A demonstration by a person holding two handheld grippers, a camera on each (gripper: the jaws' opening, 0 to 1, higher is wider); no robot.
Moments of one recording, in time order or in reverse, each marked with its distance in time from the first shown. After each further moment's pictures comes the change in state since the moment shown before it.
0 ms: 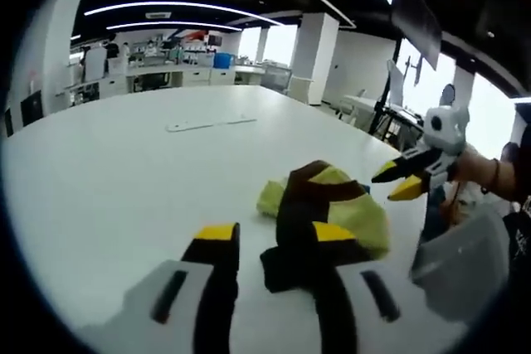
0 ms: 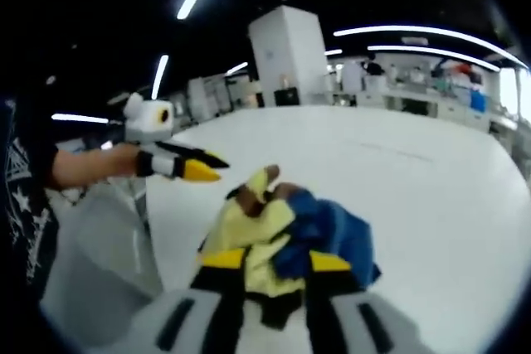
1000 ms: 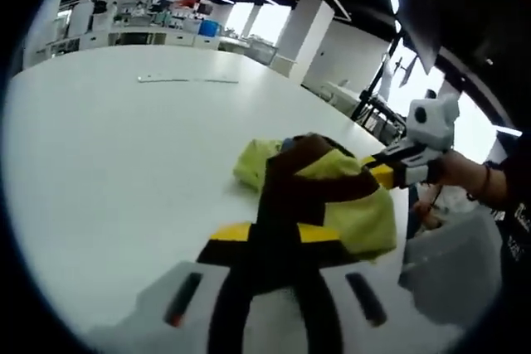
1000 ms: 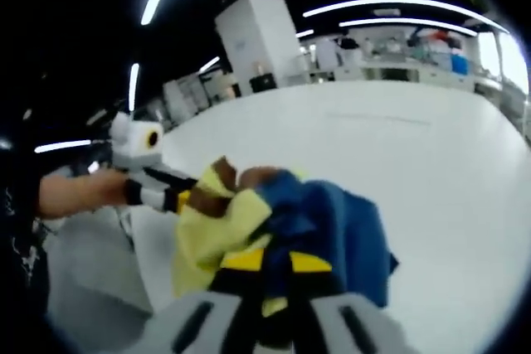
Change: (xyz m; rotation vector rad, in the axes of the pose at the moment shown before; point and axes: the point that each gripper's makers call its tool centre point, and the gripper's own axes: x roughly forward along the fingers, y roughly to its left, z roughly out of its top) left arm 0.038 -0.011 -0.049 -0.148 0.128 -0.164; right arm 0.036 -0.011 -0.014 0.163 0.056 -0.057
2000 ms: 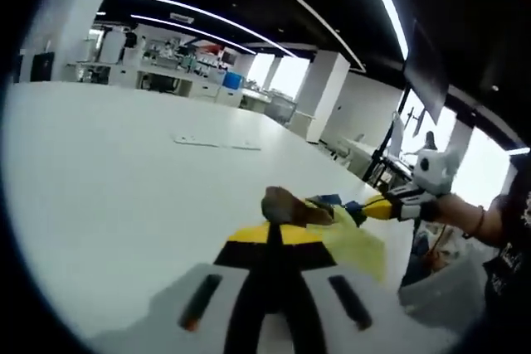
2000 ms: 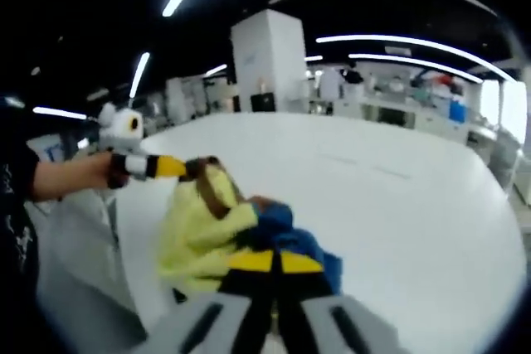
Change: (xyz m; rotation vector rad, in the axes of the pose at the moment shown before) left arm -0.073 0.012 0.082 -0.032 -0.350 0.113; right arm -0.039 -0.014 0.051 -0.201 -0.103 -0.104
